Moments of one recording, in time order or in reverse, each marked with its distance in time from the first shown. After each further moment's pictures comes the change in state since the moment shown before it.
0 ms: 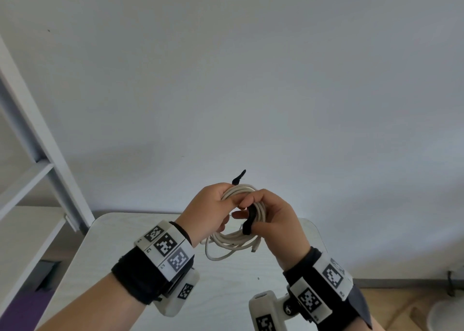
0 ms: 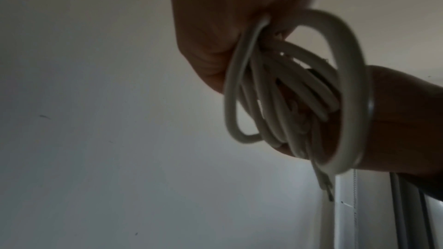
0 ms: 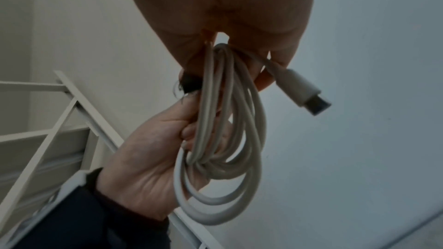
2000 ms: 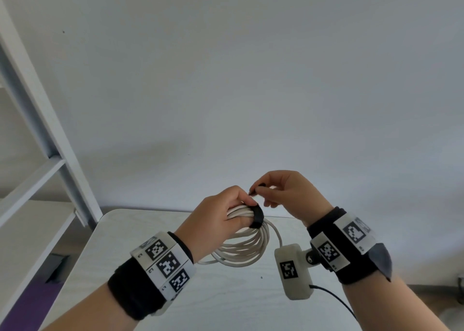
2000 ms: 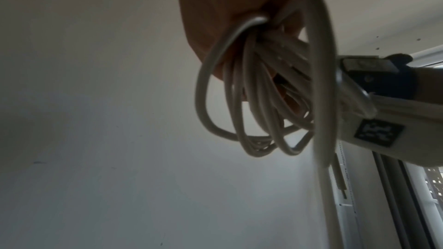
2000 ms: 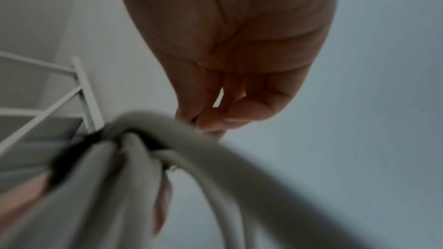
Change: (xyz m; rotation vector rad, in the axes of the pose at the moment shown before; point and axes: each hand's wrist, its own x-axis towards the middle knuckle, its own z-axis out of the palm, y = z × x) left_hand -0.027 -0.007 0.002 0.227 -0.038 0.275; right_hand 0.036 -0.044 -0.028 -0.490 -0.139 0.133
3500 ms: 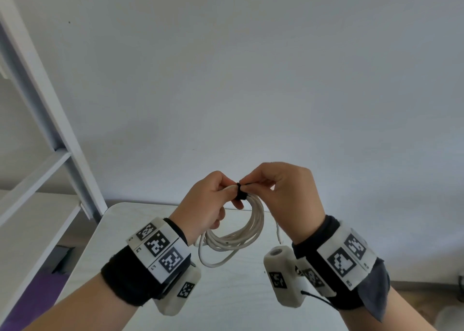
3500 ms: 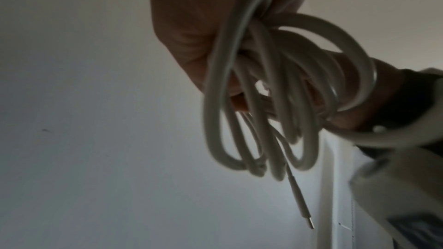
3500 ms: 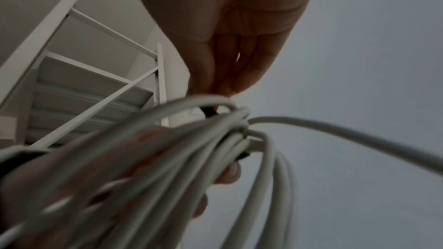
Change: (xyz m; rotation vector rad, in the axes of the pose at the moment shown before) left_hand 0.003 0.012 -0.023 -0.294 0.110 -0.338; right_hand -0.021 -0.035 0.039 -0.272 0.326 -0.347
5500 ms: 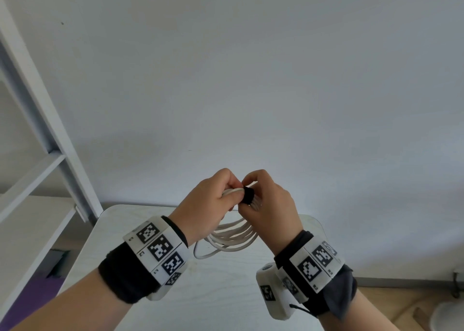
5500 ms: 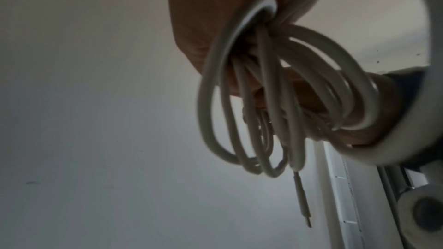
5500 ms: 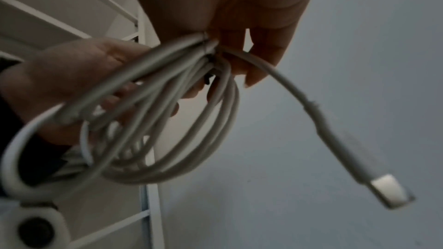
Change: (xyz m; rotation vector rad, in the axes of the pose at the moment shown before) left_hand 0.008 -0.007 0.003 0.292 -0.079 0.283; right_hand -0.016 0.035 0.034 -0.105 -0.015 0.142
